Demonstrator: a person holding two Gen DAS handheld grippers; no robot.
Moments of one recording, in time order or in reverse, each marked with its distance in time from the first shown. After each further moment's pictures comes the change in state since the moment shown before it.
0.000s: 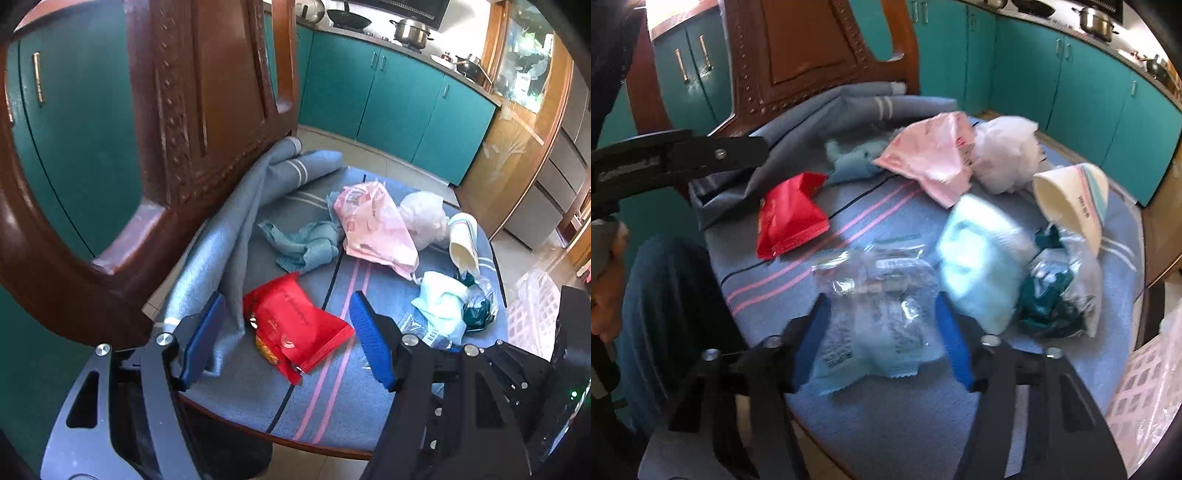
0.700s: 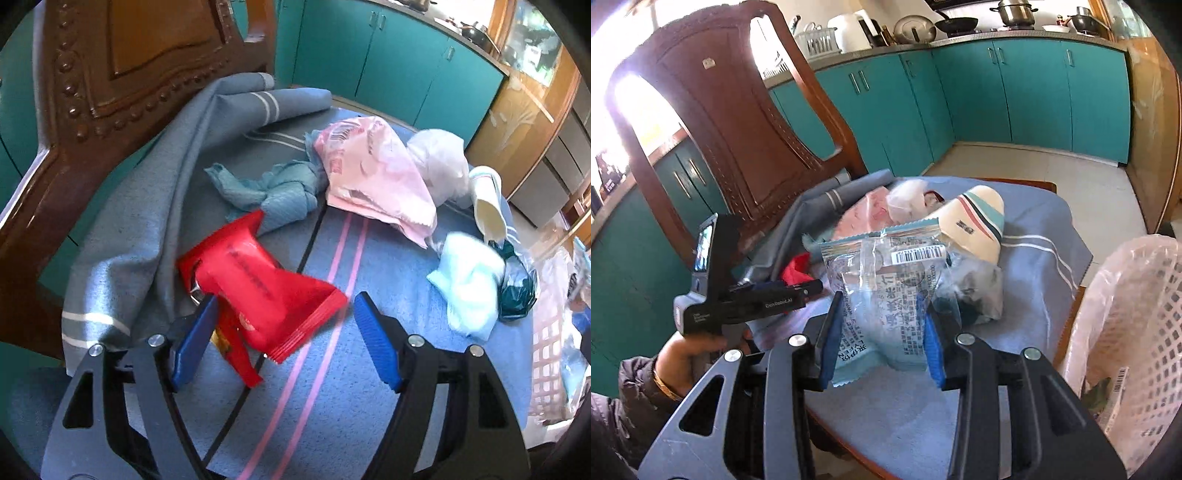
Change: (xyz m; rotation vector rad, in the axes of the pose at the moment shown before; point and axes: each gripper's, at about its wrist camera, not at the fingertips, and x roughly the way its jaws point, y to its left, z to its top) left arm 0.083 -0.041 -0.012 0.022 0.132 0.008; right arm -0.102 -0.077 -0.027 0.273 -0.233 0.049
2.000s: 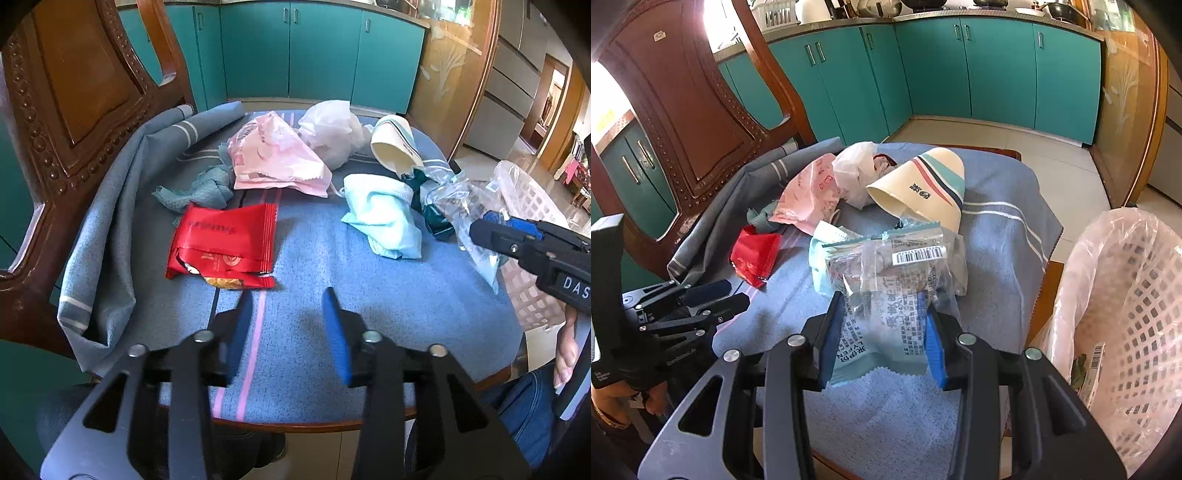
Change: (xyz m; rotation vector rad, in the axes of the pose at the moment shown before) left arm -0.045 -0.041 -0.034 0.282 -0.037 -0.082; right arm 0.025 -0.008 -0.005 0.030 0.090 -0.159
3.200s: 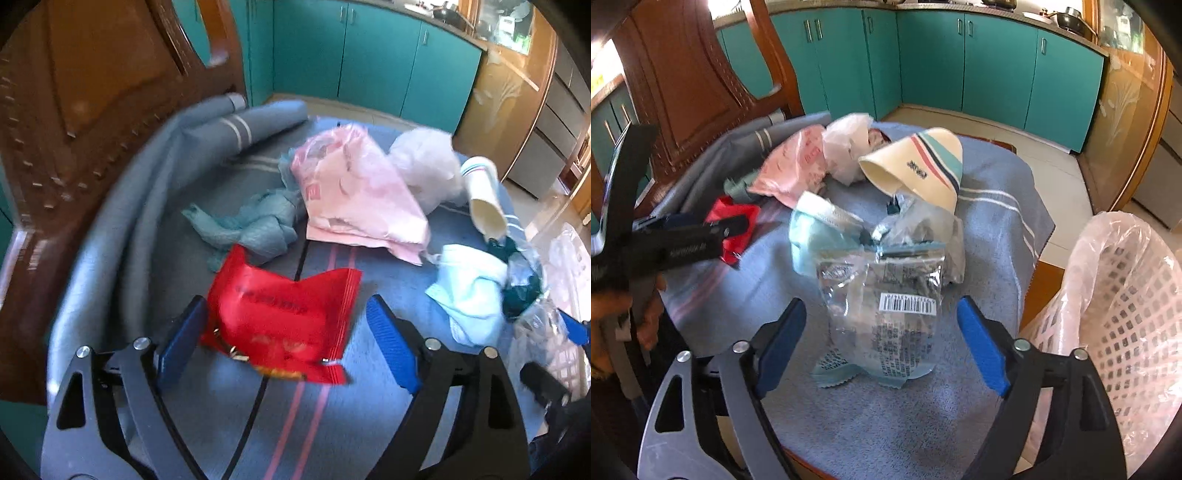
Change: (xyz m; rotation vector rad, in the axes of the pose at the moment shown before) left arm 0.062 0.041 0.043 -0.155 0.025 0.106; right arm 0.029 0.013 -0.007 -0.085 0.074 -0.133
